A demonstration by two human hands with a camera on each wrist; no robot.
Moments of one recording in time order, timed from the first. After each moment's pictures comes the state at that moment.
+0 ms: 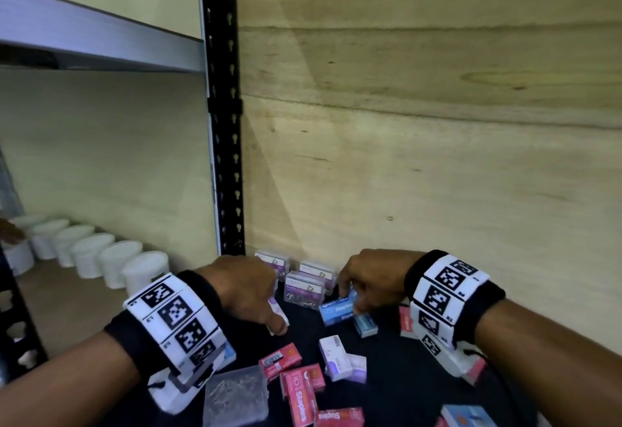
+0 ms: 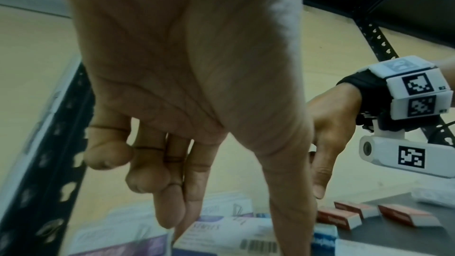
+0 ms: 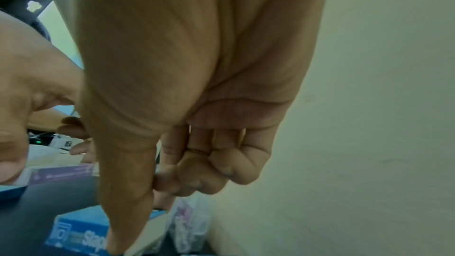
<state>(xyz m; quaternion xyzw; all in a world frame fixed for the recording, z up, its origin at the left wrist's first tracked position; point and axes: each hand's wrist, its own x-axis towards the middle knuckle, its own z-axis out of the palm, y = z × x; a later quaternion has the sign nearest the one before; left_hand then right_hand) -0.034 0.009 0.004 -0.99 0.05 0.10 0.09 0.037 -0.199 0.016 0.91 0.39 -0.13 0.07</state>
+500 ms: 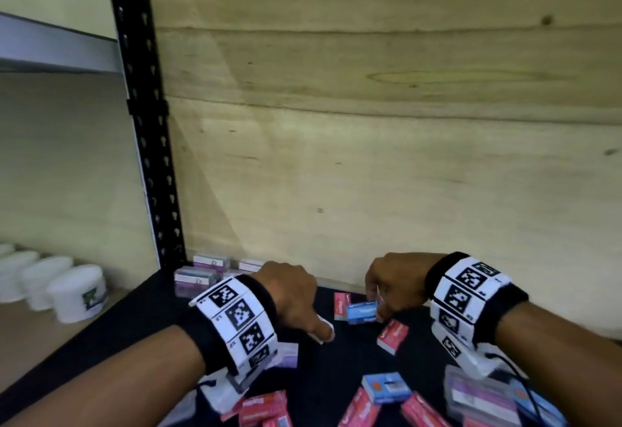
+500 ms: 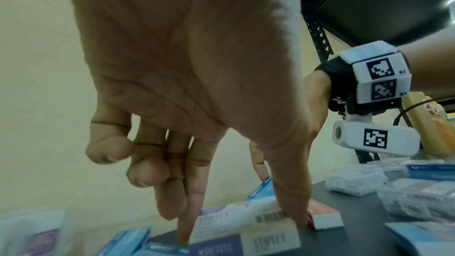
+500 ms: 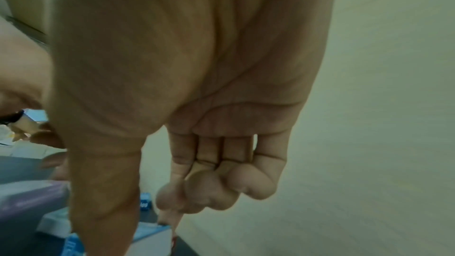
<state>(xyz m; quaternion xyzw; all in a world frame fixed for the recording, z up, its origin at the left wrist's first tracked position) -0.014 -0.136 -0.003 -0.98 0.15 0.11 0.12 0.026 -0.323 0.011 0.95 0.24 -0.16 0.08</state>
